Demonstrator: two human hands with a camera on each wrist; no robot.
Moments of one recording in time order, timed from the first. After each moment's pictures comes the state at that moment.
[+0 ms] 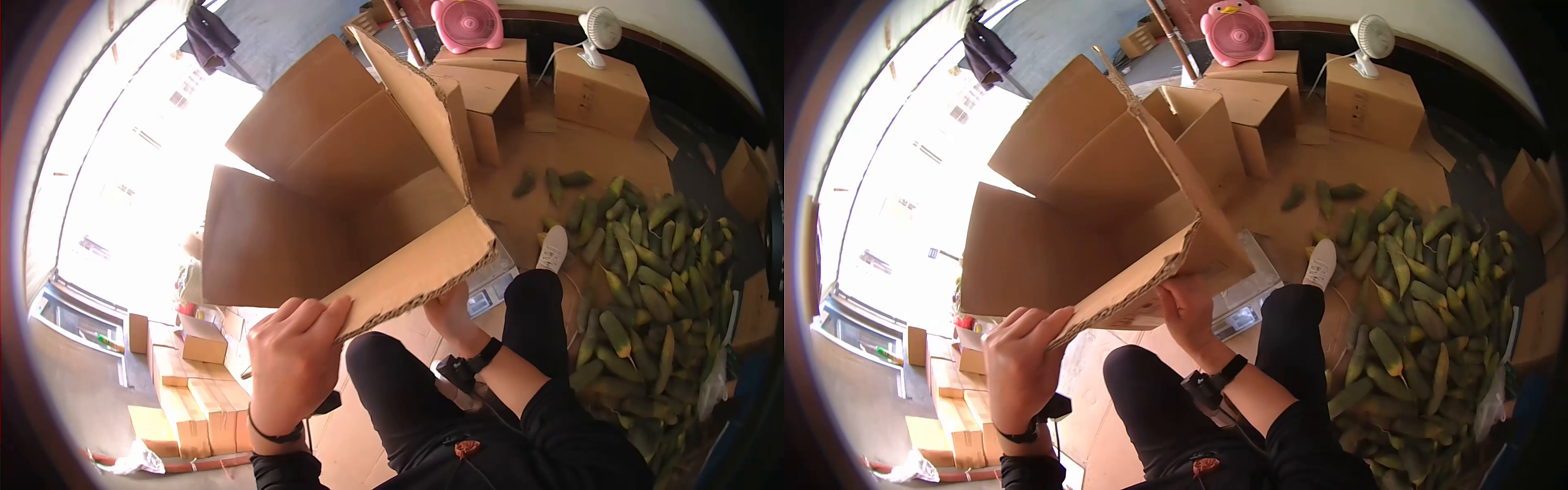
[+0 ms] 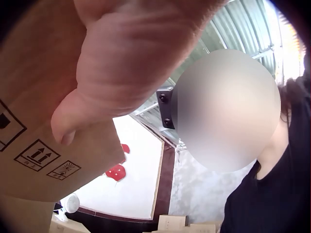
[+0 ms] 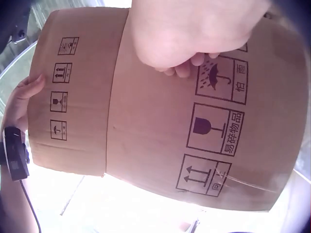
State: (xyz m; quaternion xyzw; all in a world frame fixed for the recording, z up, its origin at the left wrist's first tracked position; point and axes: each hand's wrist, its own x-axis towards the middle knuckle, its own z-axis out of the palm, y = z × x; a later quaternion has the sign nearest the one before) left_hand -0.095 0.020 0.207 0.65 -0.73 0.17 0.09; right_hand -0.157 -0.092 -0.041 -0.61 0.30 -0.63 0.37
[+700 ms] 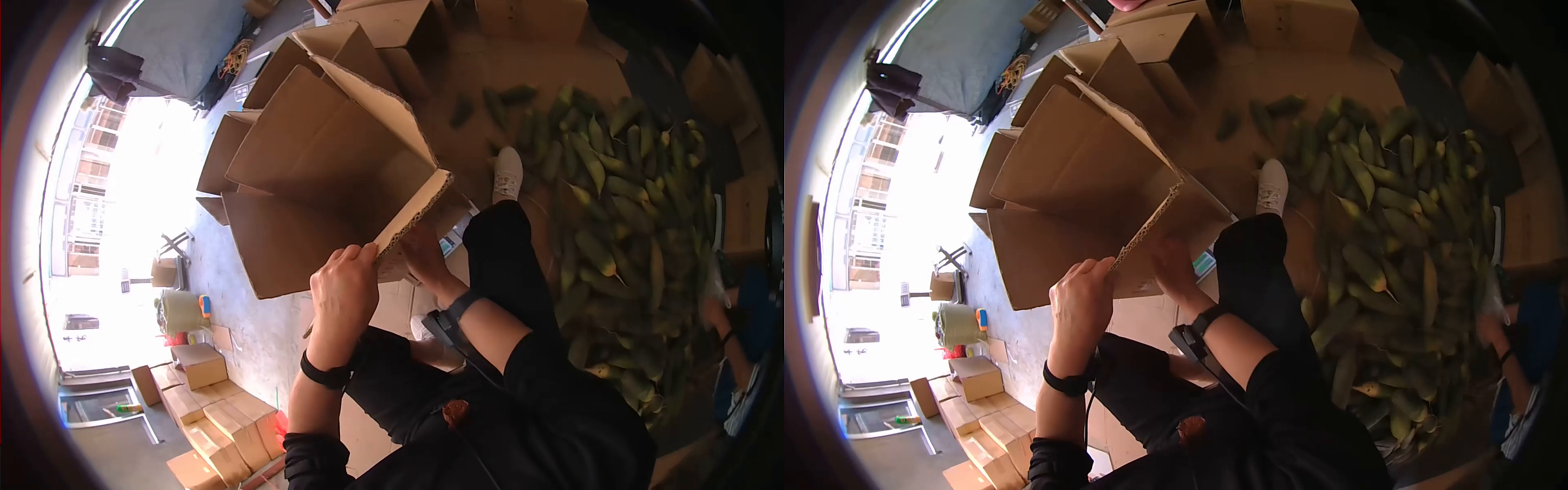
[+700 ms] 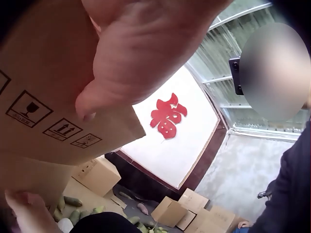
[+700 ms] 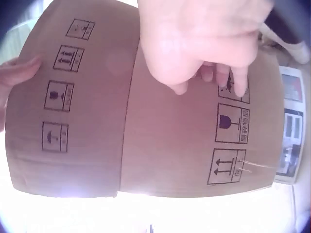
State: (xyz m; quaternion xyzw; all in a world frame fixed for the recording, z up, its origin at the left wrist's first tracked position) left_hand -0.114 -0.074 0.046 0.65 -0.75 0.05 0.04; right_hand -0.168 -0.117 -0.210 -0.59 0.47 -0.46 0.47
